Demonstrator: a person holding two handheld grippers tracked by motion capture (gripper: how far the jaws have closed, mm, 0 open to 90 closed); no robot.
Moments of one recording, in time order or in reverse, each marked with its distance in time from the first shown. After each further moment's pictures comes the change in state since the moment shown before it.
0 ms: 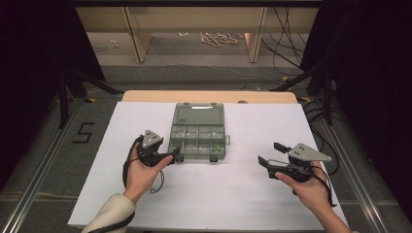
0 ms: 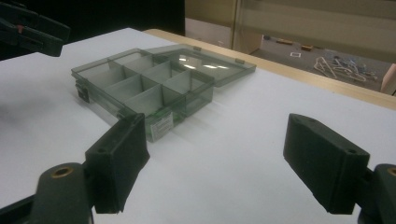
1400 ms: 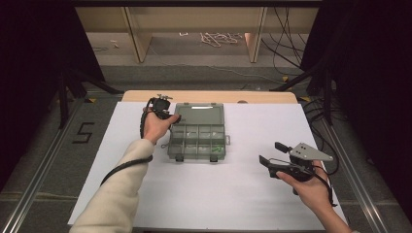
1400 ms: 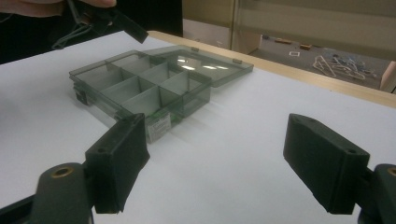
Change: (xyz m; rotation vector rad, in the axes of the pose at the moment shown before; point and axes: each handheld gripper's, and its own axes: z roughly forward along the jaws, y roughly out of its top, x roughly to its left) left arm 0.073 0.080 0.124 0.266 0.111 -0.108; right arm -0.003 -0.001 -0.001 0.001 0.003 0.027
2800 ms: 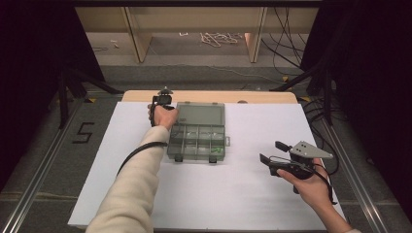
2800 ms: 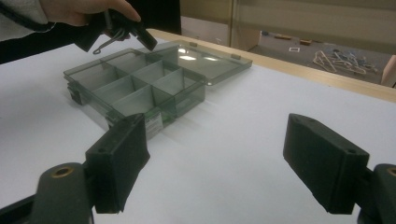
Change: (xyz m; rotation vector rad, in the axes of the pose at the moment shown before) left arm 0.006 0.016 0.040 0.116 0.112 -0.239; right arm -0.007 0.000 0.003 0.018 0.000 0.018
